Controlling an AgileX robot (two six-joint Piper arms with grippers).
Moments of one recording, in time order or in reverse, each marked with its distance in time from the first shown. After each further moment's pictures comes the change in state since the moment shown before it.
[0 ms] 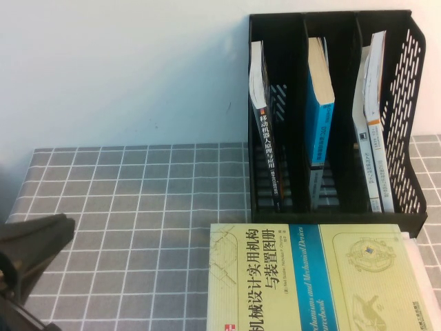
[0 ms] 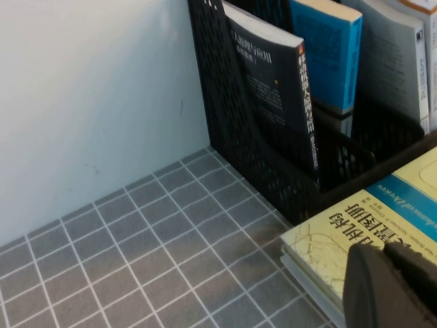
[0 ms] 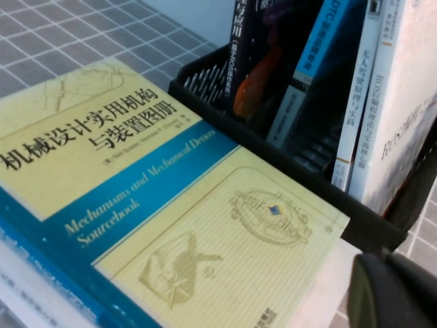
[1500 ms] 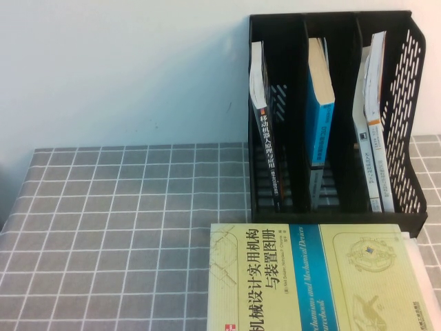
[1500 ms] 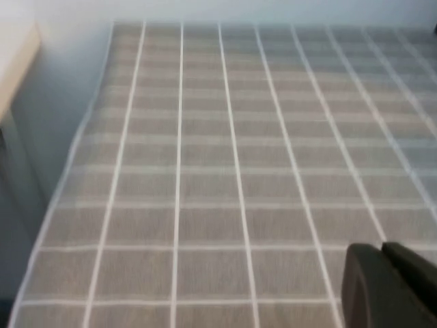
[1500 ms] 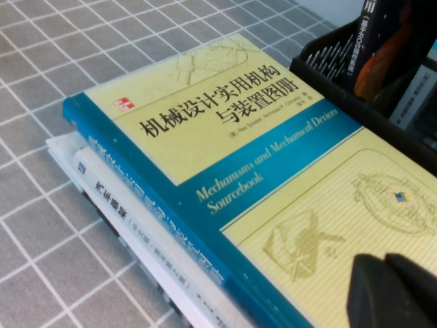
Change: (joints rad) right arm 0.000 -0.002 0.000 0.009 0.220 -0.001; left arm 0.736 -0.590 0.684 -0.510 -0.141 0.342
